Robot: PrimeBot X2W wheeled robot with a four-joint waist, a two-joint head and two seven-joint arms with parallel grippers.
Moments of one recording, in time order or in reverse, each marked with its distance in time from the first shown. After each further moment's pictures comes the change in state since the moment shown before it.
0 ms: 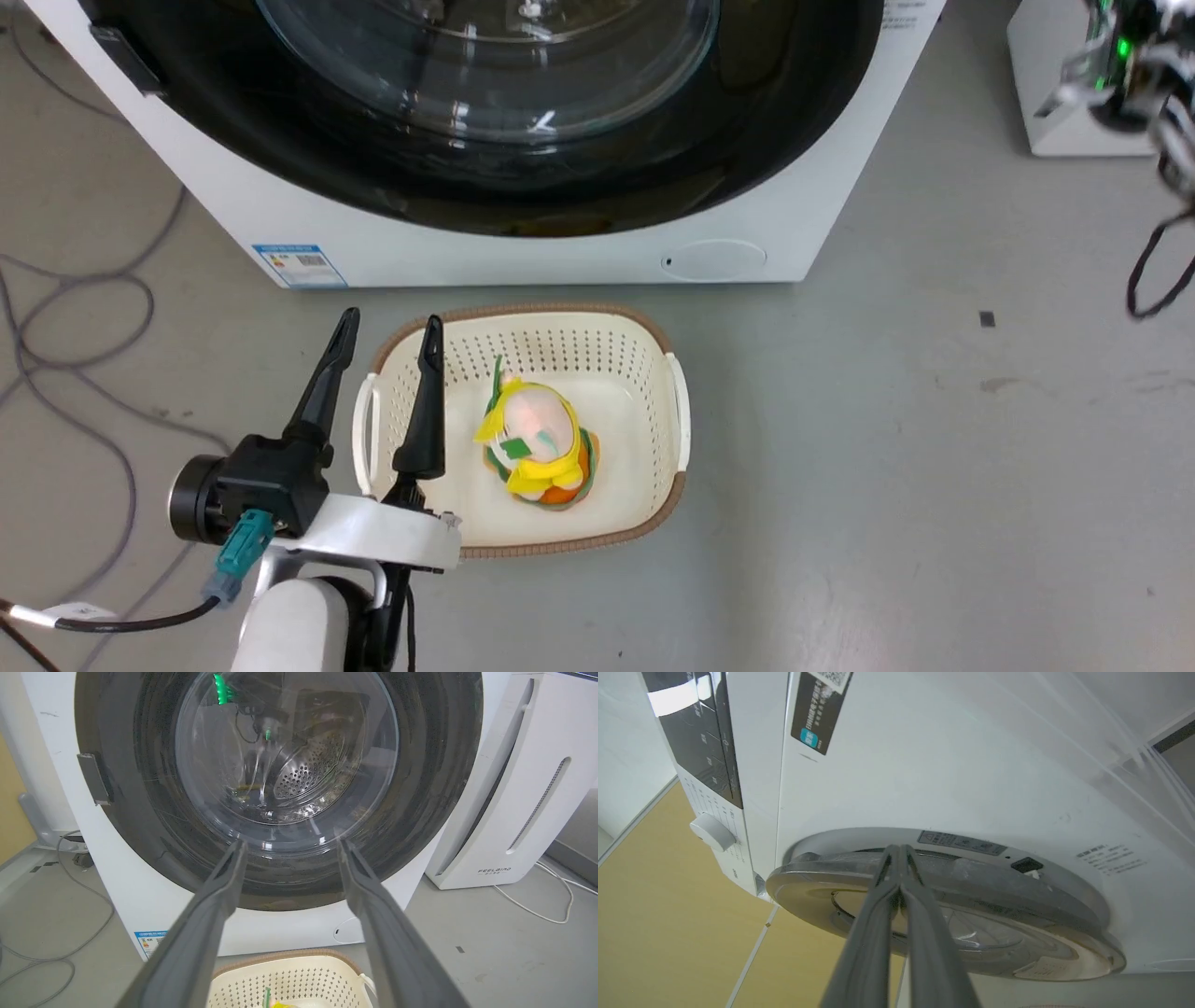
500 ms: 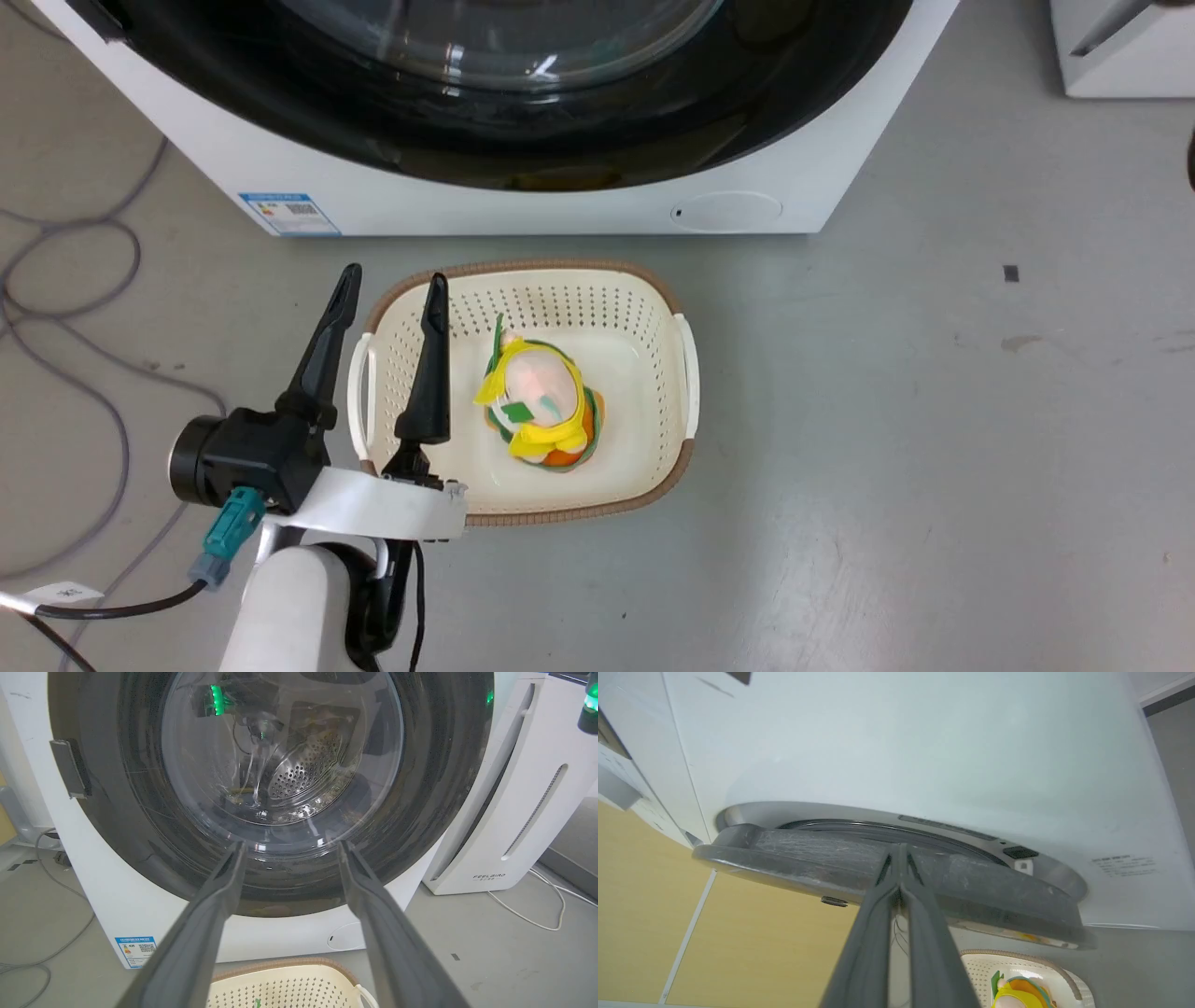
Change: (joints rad) left arm -0.057 0.000 -0.012 -0.006 -0.028 -0.015 -0.034; right arm -0.351 0.044 0.413 0.252 0.183 0.000 0.212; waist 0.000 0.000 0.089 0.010
